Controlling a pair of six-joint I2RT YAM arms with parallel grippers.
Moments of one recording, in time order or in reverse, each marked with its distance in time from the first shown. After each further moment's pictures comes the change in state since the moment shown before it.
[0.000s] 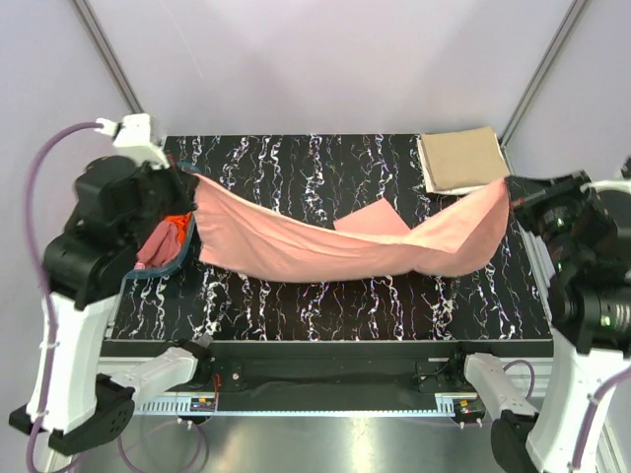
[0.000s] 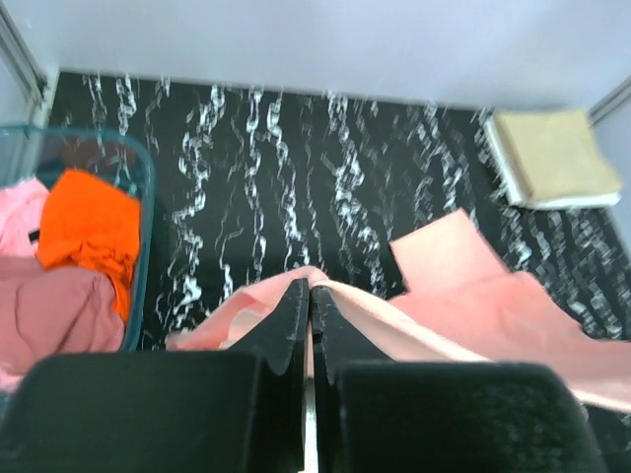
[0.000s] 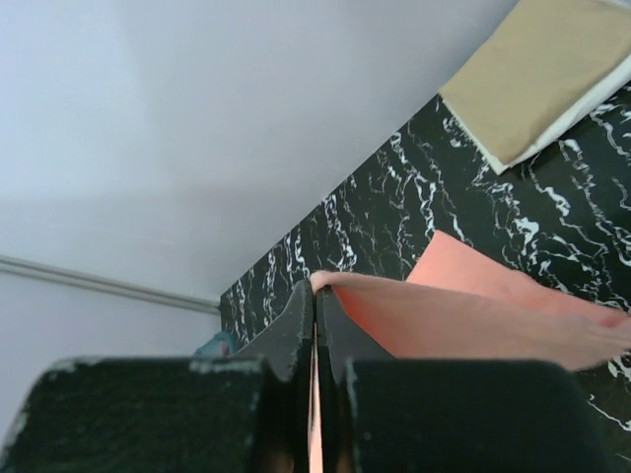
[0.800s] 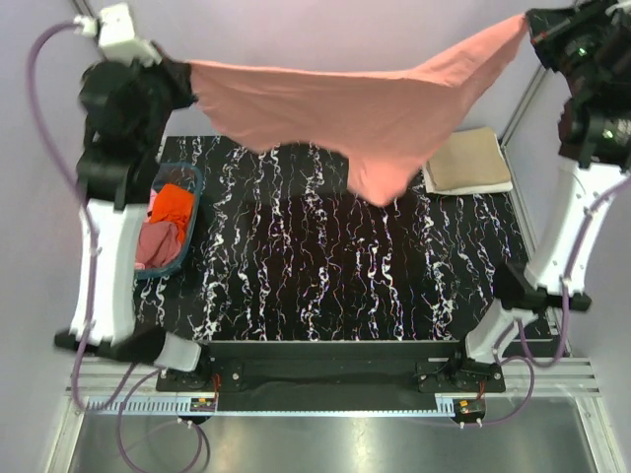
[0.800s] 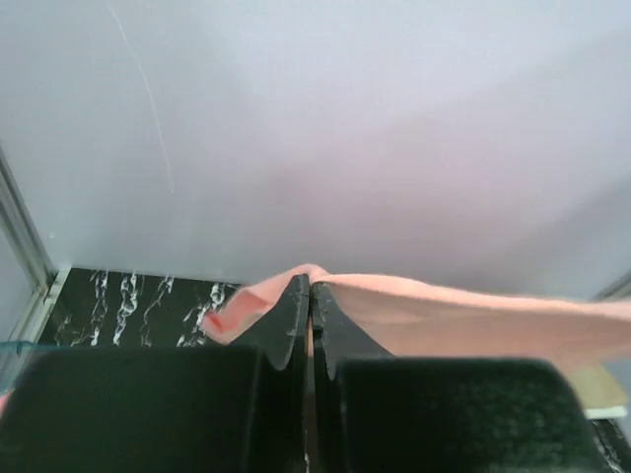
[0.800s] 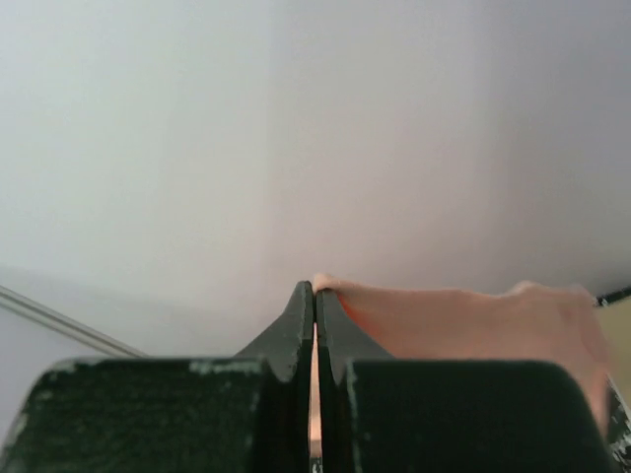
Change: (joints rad) left arm 0.188 0.500 0.429 0.394 0.063 0.043; right arm -0.046 1.005 1.099 0.216 -0.180 -0.042
